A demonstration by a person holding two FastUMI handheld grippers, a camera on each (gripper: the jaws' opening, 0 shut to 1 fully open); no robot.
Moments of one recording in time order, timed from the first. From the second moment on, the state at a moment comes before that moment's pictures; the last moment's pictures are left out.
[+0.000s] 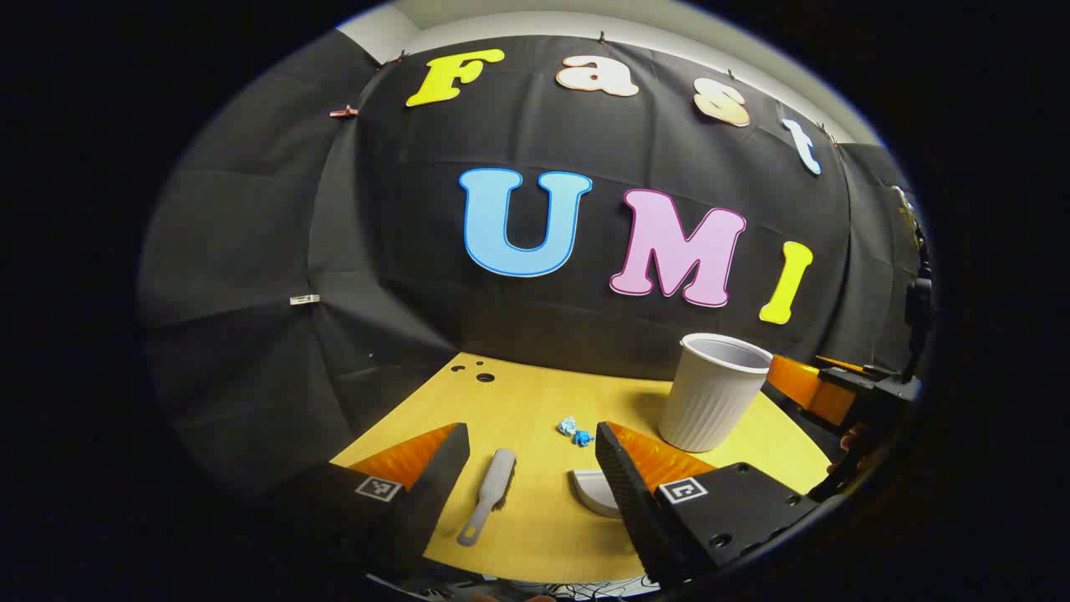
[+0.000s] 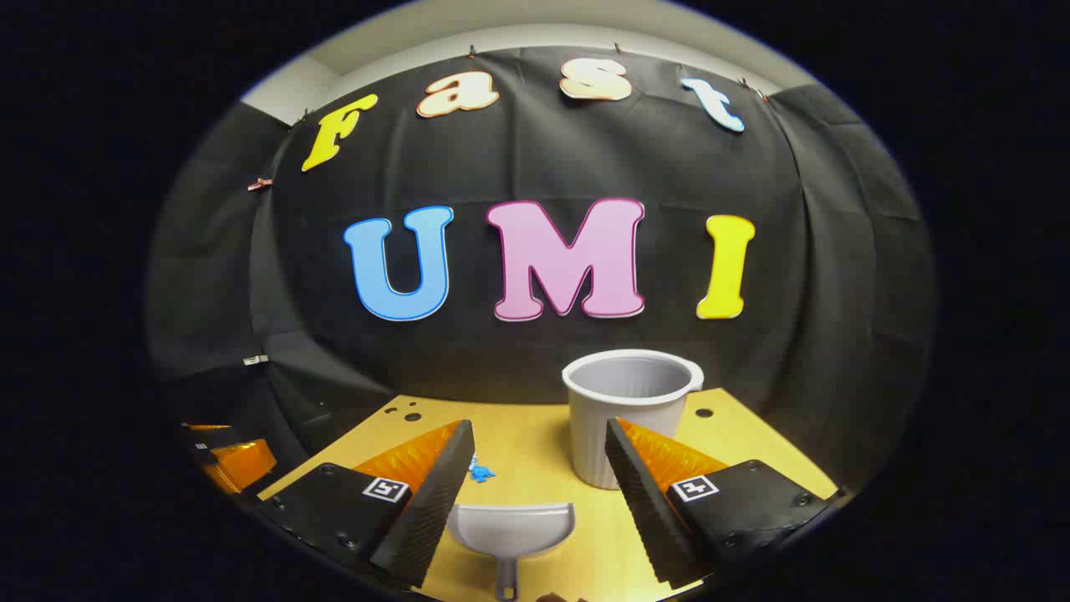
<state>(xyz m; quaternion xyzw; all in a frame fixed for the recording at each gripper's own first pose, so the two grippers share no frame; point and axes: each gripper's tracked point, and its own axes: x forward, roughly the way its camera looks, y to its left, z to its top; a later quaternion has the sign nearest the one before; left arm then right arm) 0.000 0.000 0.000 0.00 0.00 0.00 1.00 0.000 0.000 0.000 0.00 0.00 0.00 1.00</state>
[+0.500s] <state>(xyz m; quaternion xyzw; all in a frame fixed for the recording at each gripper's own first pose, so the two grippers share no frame) 0.075 -0.030 0.009 0.04 -0.02 -0.01 1.00 0.076 -0.001 -0.041 -0.03 0.02 0.06 1.00</state>
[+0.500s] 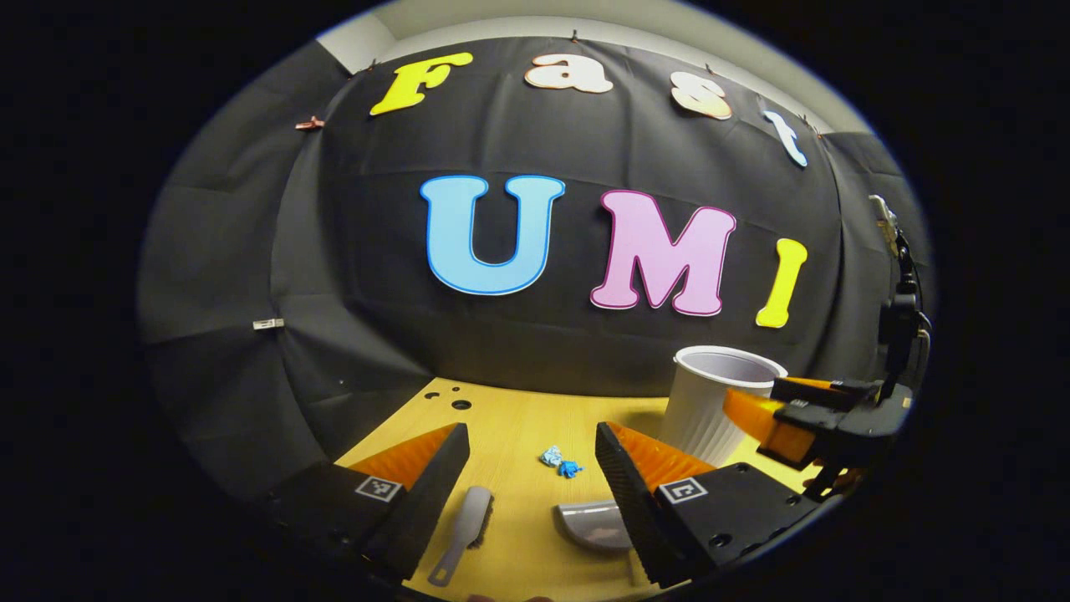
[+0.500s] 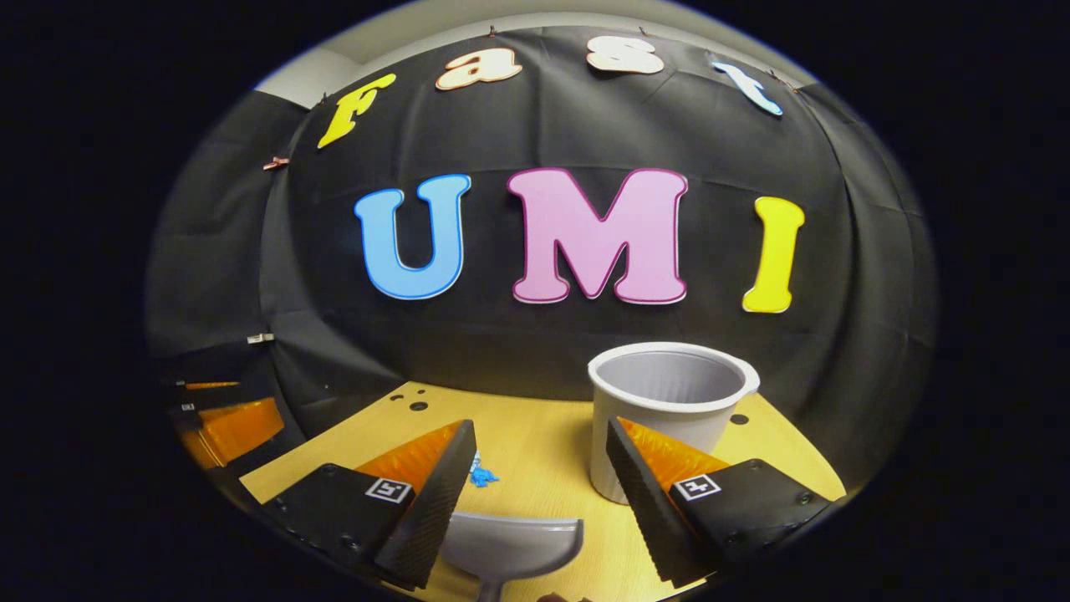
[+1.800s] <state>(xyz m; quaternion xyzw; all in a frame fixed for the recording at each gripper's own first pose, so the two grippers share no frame) 0.115 0.046 -0.117 0.06 0.24 0.02 0.97 0.104 -0.005 -0.114 -0.03 0.11 0.06 0.99</state>
